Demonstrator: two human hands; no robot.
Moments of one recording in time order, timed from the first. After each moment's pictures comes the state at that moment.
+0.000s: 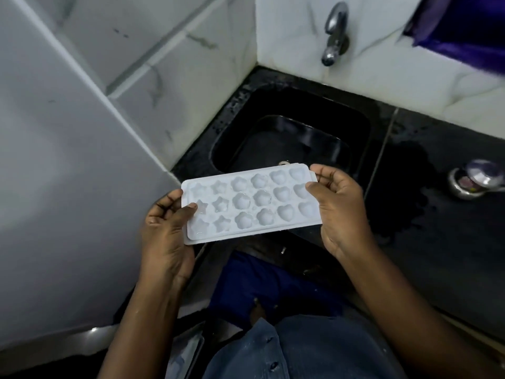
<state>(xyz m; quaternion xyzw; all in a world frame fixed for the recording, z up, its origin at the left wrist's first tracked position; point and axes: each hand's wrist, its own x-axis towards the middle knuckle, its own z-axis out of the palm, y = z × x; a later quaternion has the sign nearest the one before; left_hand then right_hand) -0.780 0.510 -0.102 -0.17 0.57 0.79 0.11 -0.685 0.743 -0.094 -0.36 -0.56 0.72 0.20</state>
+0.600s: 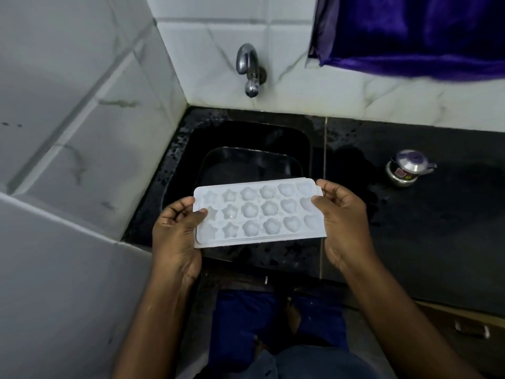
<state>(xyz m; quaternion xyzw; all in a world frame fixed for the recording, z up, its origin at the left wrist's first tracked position) -0.842 0.636 -0.115 -0.06 0.61 0.75 0.25 -0.660 0.812 -0.114 -0.47 -0.47 0.67 0.33</state>
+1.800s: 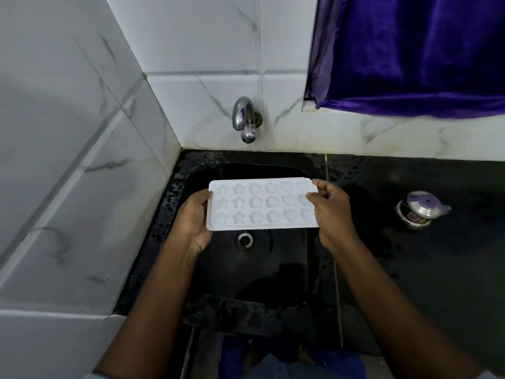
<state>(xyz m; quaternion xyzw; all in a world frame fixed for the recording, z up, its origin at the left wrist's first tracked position) -0.977 0.792 -0.113 -0.02 0.63 0.65 0.43 -0.772 0.947 -0.139 -0.49 -0.51 0.61 0.35</state>
